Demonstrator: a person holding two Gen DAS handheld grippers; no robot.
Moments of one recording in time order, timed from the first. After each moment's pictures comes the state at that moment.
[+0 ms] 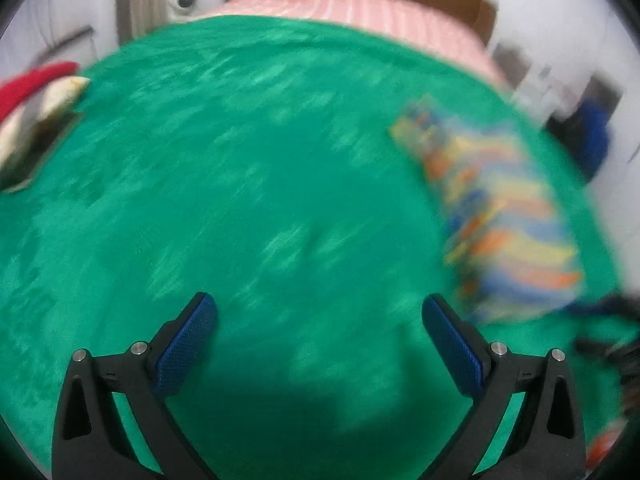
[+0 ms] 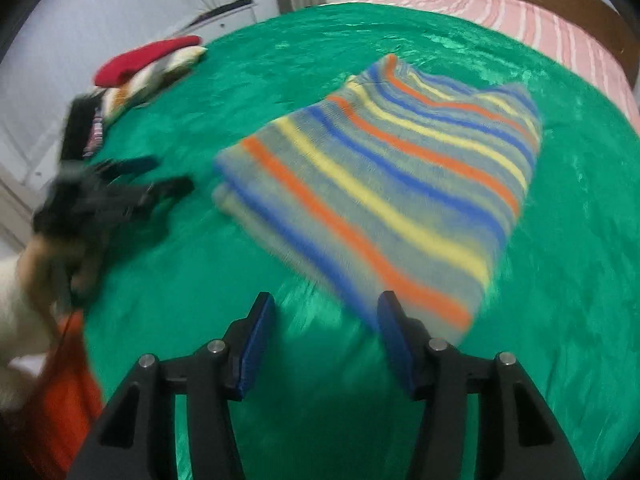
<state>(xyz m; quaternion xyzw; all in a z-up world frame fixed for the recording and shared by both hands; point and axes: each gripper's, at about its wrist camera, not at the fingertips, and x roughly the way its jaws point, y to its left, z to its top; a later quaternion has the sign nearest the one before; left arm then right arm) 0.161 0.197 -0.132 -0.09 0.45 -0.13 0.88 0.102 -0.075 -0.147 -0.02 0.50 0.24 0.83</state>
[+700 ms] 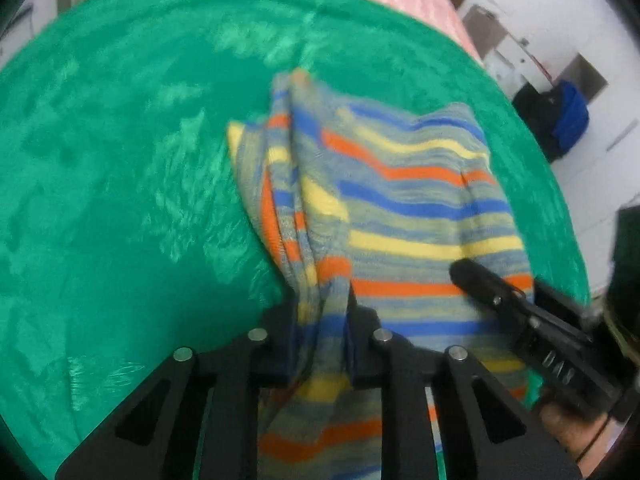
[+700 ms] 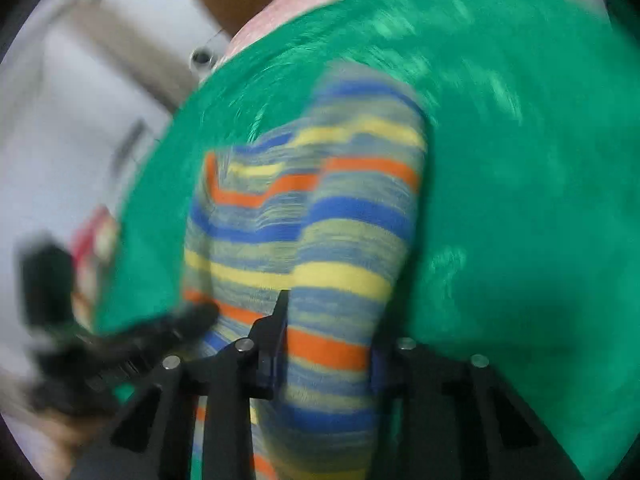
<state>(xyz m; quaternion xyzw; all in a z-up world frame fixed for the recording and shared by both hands) 0.254 0.055 -0.146 -0.05 0.52 -0.18 0.83 0.224 -0.110 -0.159 0.13 0.47 0.09 0.87</state>
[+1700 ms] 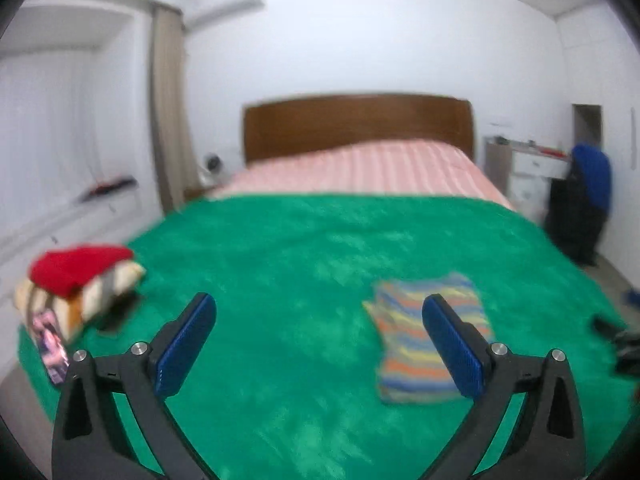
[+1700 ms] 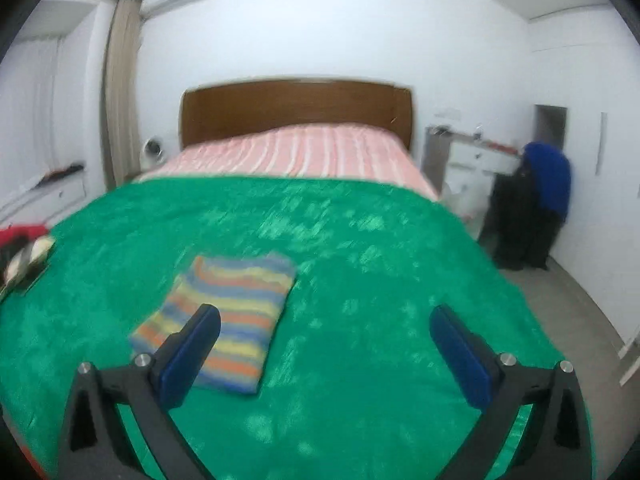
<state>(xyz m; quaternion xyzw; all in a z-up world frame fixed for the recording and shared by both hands) 0.059 0.073 0.026 0.02 0.21 -0.04 0.98 0.012 -0.185 -0.006 0.01 0.28 -0.07 0.96</state>
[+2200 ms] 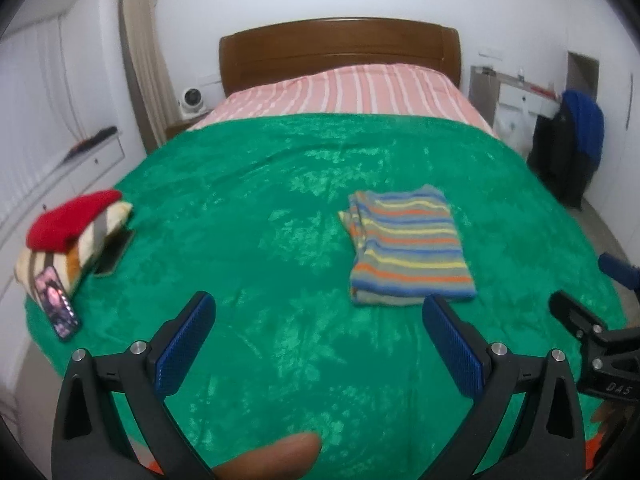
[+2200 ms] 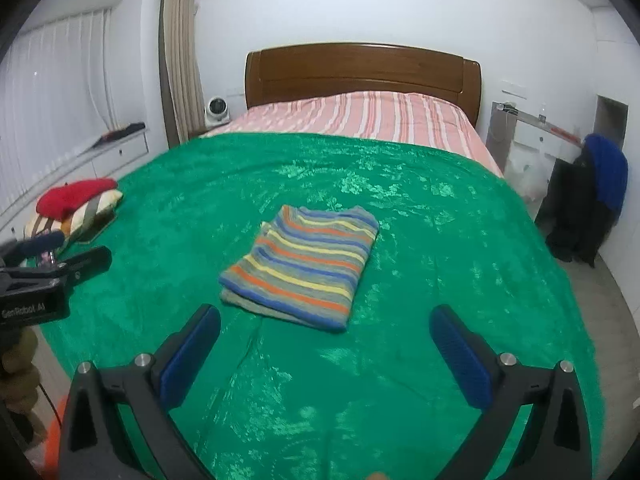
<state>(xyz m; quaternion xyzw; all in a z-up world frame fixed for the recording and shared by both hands) 0.018 0.045 0.013 0.06 0.33 -0.05 0.94 -0.016 -0.132 -0.004 -0.01 0.32 0.00 0.95</state>
